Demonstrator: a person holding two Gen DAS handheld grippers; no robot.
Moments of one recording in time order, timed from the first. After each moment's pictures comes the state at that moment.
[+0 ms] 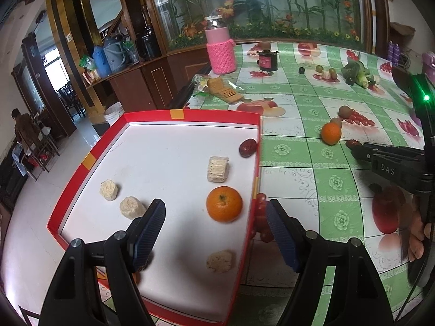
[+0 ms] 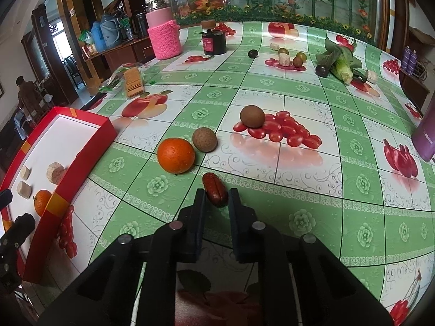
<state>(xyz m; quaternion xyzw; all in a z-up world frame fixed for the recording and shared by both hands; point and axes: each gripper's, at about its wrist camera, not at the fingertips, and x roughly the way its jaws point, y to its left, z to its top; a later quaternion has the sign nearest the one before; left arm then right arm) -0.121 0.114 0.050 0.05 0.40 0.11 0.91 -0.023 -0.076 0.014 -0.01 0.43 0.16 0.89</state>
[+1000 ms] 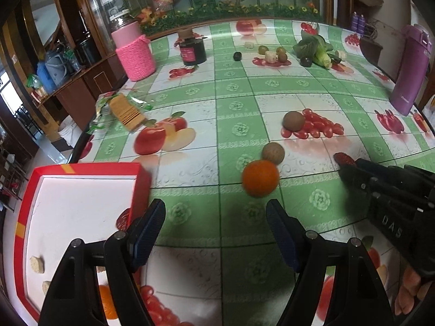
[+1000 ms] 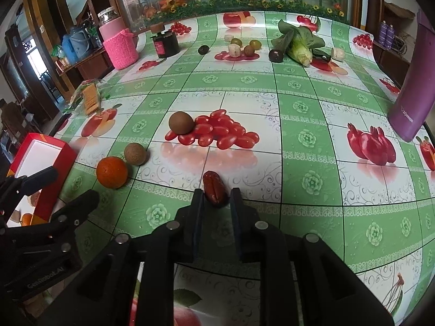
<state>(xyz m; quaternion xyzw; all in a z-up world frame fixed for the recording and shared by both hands) -0.009 0.029 0.031 0.08 0.45 0.00 0.89 0.002 -0.129 0.014 0.03 0.46 0.10 0.88</state>
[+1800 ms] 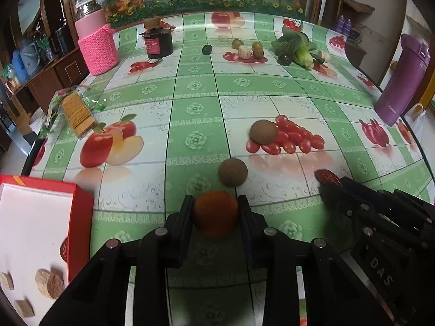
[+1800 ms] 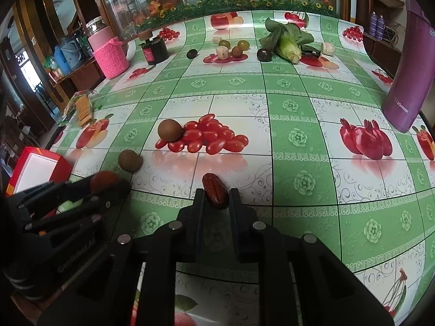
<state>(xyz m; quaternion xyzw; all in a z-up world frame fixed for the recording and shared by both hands) 0.020 0.011 0.015 0.03 0.48 -0.07 0.88 0.006 -0.140 0.015 0.06 0.45 0.08 0.88</state>
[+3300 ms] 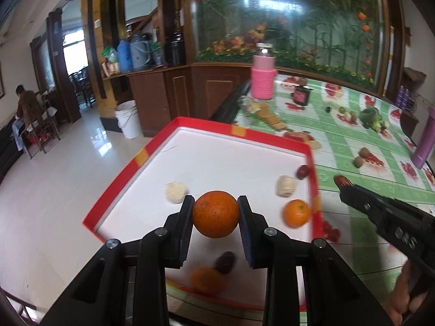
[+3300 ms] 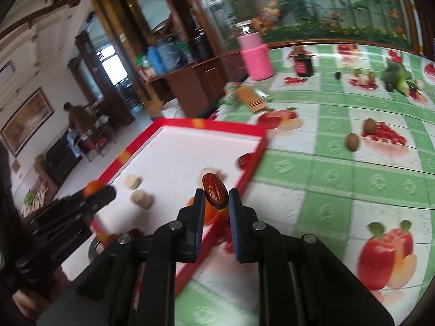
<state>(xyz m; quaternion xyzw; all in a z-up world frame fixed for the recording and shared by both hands) -0.156 0.209 0.072 -0.03 0.34 0.14 0.93 -0.117 0.038 0.059 0.08 0.37 0.30 0.88</state>
